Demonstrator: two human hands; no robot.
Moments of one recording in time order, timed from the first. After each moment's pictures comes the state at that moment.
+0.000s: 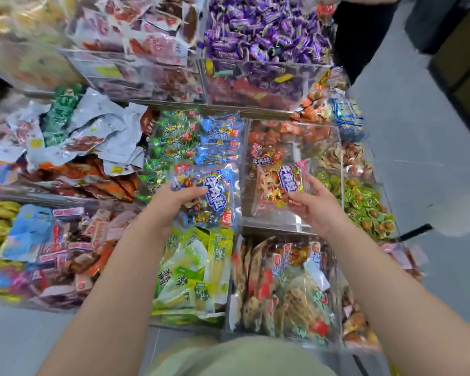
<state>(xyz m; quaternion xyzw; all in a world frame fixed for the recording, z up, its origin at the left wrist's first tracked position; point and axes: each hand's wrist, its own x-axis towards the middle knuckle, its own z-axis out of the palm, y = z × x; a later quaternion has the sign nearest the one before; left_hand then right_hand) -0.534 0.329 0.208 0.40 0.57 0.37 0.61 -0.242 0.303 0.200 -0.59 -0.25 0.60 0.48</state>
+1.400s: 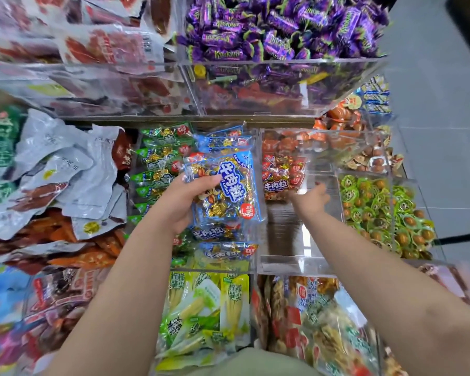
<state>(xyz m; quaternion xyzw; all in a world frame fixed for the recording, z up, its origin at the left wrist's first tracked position) -0.514 0.471 0.202 0.35 0.49 0.31 0.73 -0.260 0.464 0.076 -0.86 -0.23 0.36 0.28</state>
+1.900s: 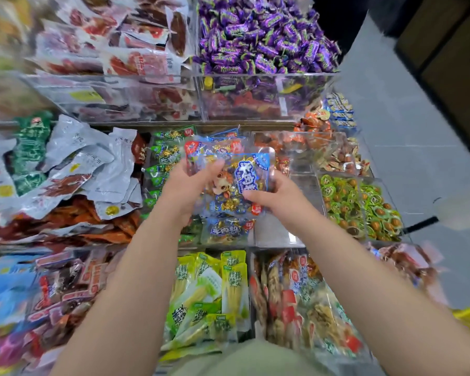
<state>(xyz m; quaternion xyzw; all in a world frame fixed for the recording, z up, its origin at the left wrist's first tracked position) -0.523 0.419 0.243 0.44 0.52 0.39 0.62 -0.342 0.369 0.225 -0.60 -0.43 0.54 0.41</state>
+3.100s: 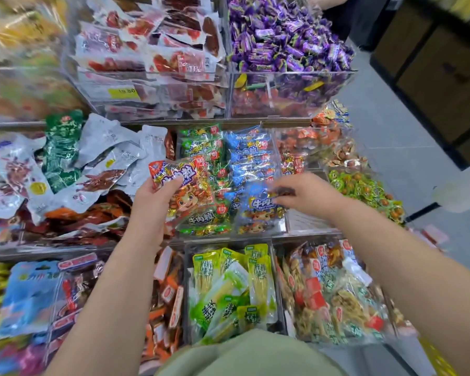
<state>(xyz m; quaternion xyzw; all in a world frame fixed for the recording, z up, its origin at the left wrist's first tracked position) -0.654 0.414 0.203 0.38 0.54 0.45 0.60 -0.362 0.364 0.230 -0.64 -0.73 0.21 0.09</state>
